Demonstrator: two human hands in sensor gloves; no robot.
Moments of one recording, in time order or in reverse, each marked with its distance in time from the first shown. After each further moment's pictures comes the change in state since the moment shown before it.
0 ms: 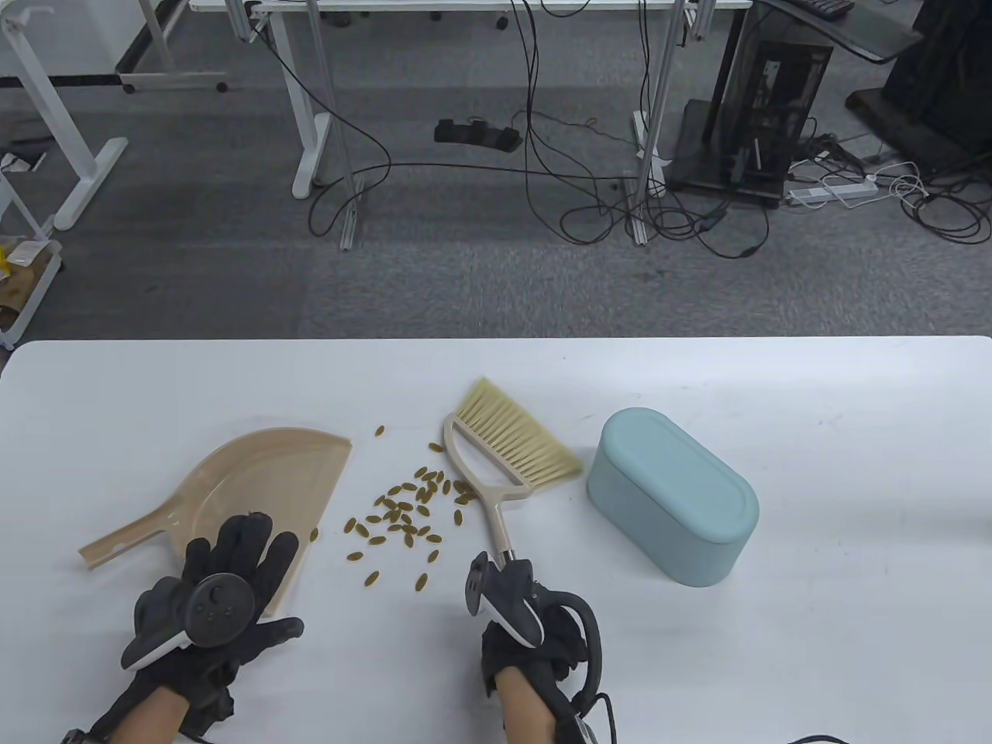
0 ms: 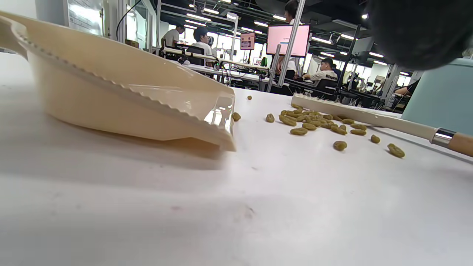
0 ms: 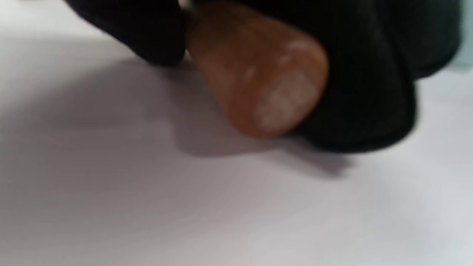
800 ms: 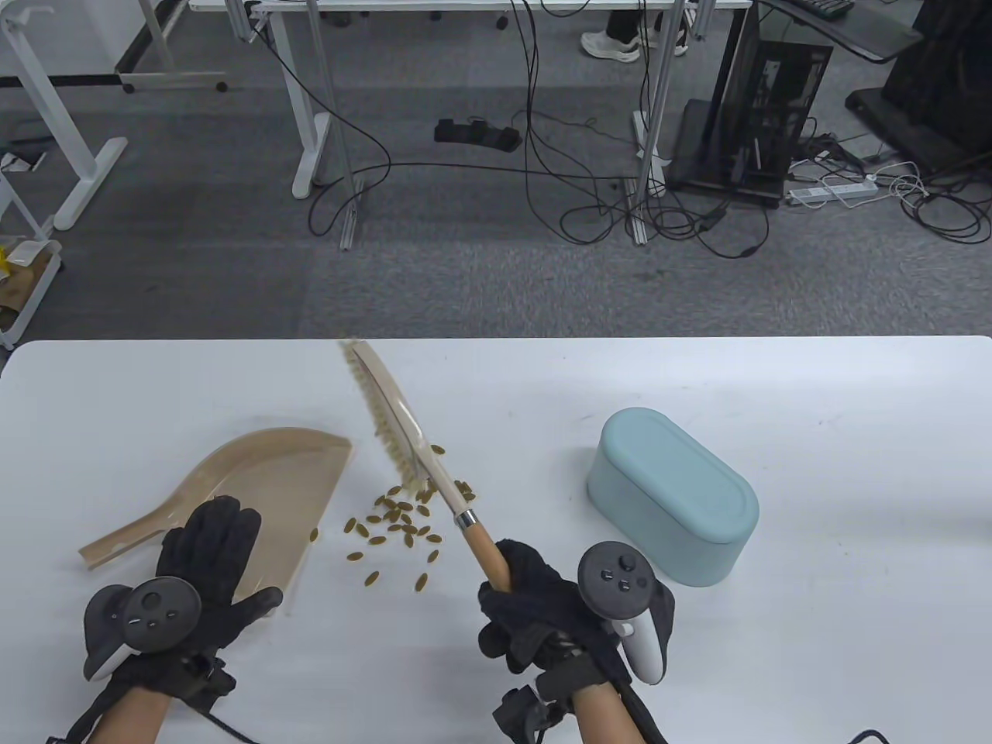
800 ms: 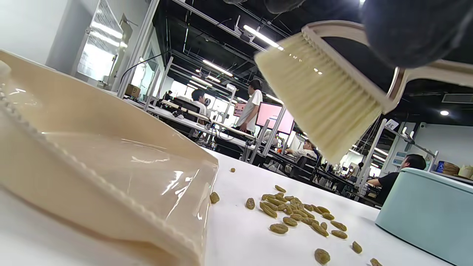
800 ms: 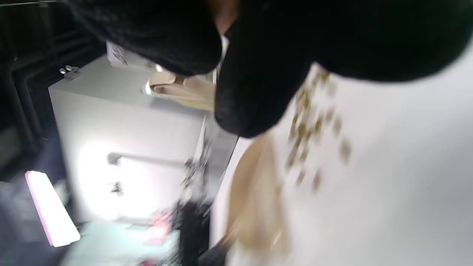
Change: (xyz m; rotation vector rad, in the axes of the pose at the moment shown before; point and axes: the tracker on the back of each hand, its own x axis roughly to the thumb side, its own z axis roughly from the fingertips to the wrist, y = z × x) left_hand -0.024 0.020 0.012 0.291 -0.036 0.201; right_hand -0.084 -0.062 0.057 0.229 -0.608 -1.502
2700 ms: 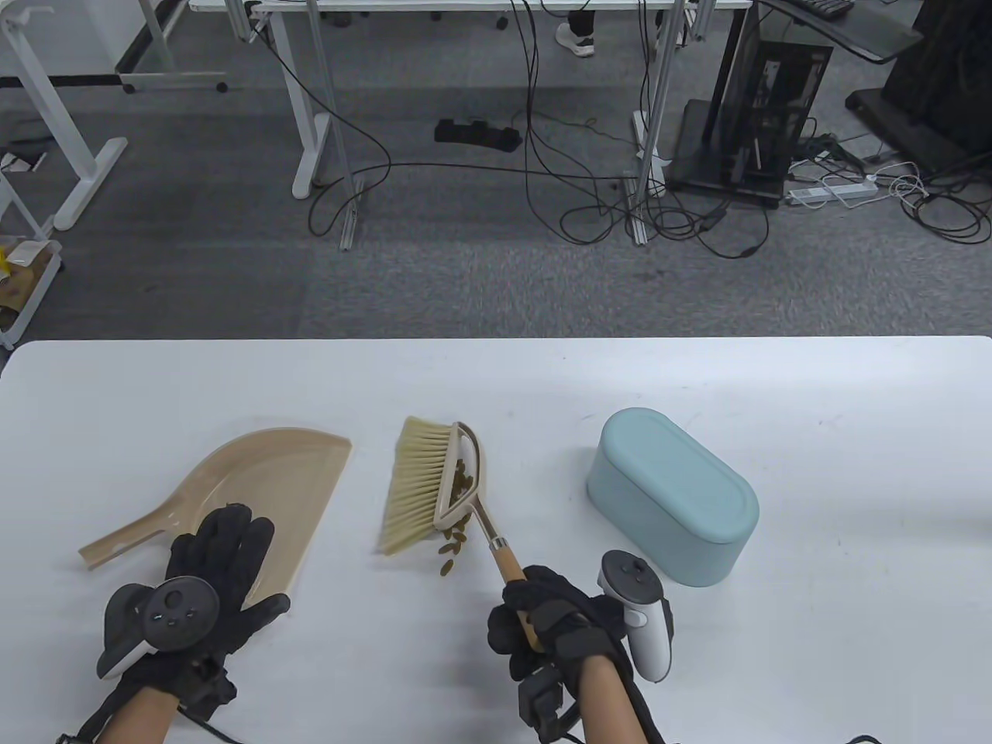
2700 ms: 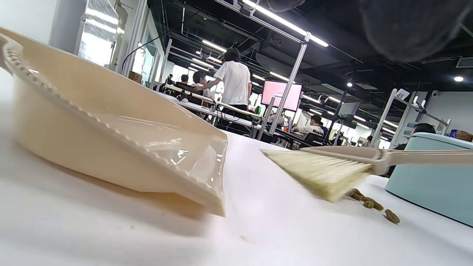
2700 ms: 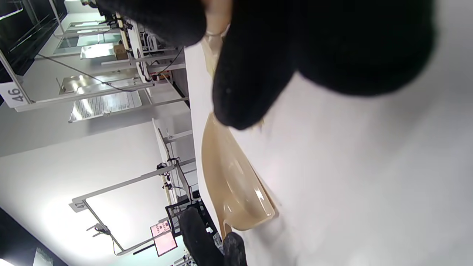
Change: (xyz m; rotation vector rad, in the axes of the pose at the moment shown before) left_hand 0.003 -0.016 -0.002 -0.092 0.012 -0.069; right_hand -0.057 -0.020 0.001 -0.020 0.310 -0.246
